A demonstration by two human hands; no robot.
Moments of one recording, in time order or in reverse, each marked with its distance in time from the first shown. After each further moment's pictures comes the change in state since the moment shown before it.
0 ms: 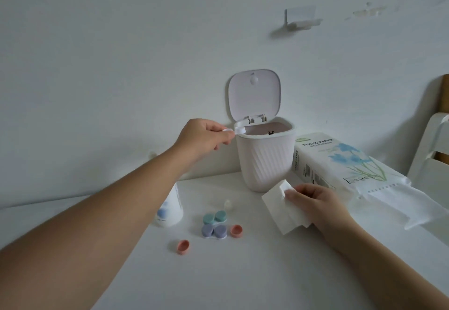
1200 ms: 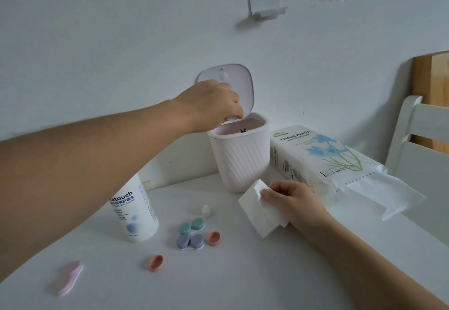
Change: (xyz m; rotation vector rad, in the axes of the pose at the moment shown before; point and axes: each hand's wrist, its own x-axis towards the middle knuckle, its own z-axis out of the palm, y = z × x) left_hand 0.066 0.074 0.033 1.403 -0.176 1.106; right_hand 0.000 -0.004 0.001 0.004 -0.041 0.009
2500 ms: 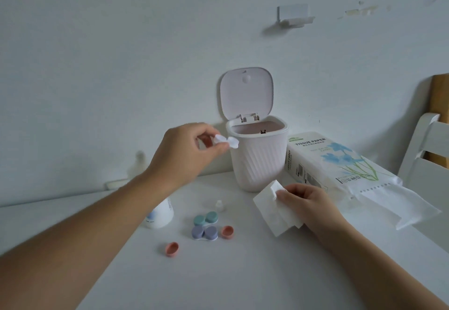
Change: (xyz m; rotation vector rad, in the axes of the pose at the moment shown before) left_hand -0.123 0.072 -0.005 -0.985 0.407 -0.857; right_hand -0.001 0.001 -0.001 -0.042 0.017 -0.001
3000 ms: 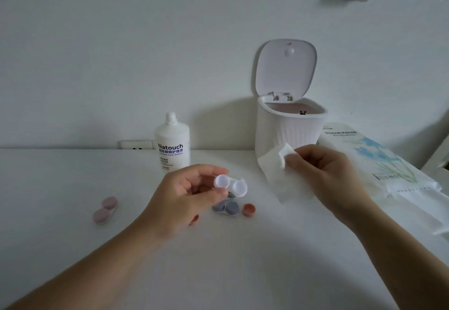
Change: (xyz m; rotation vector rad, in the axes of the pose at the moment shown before) left_hand -0.121 -0.043 -0.010 -0.691 -0.188 -0.504; right_hand -0.007 -0.055 0.034 -0.149 0.008 -0.310
